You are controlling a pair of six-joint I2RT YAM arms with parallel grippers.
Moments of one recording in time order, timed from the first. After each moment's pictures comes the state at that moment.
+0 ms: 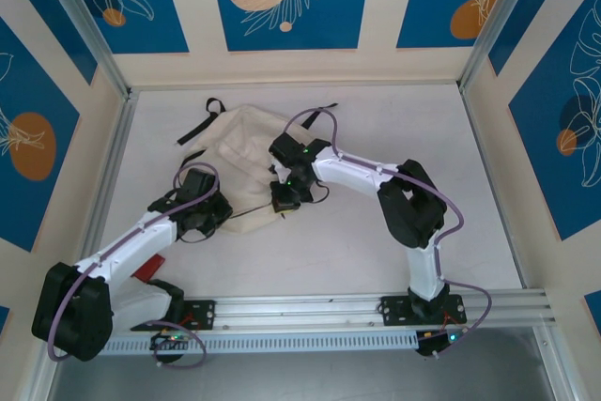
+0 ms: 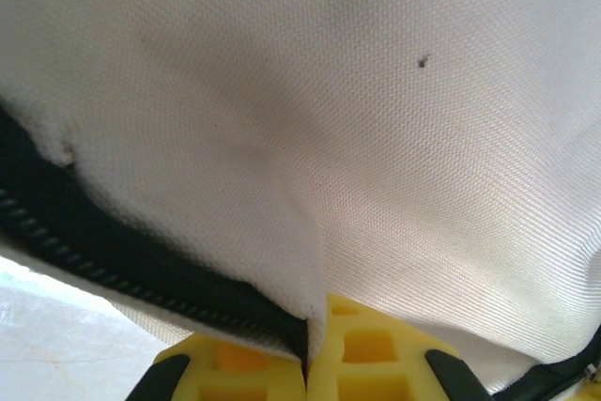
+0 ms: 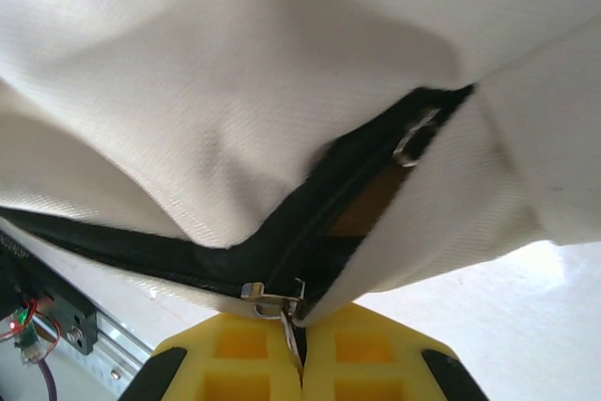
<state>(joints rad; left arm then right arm) -0.39 1.13 0.61 -0.51 0.08 -1.10 0.79 1.98 1.52 -0.87 -0.38 0.53</state>
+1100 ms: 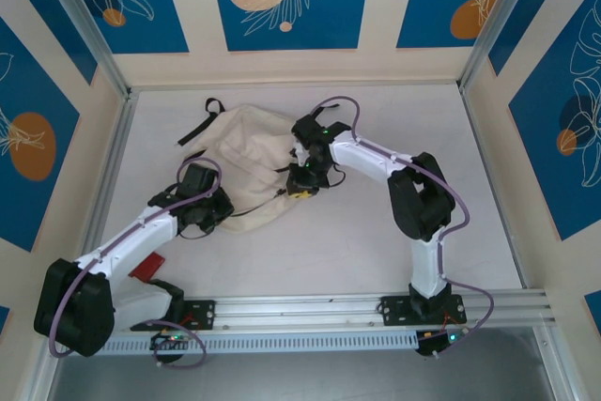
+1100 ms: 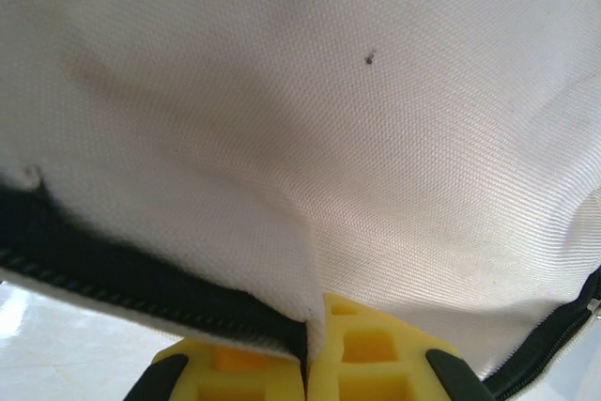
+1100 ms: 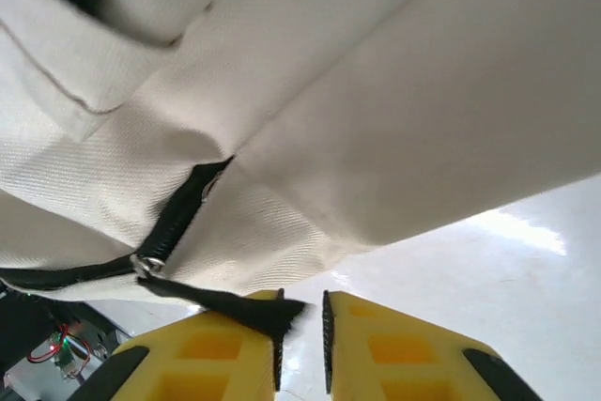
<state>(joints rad) -0.39 1.16 0.66 -0.55 0.11 -1.00 0.64 1.97 1.54 -0.94 -0.43 0.50</state>
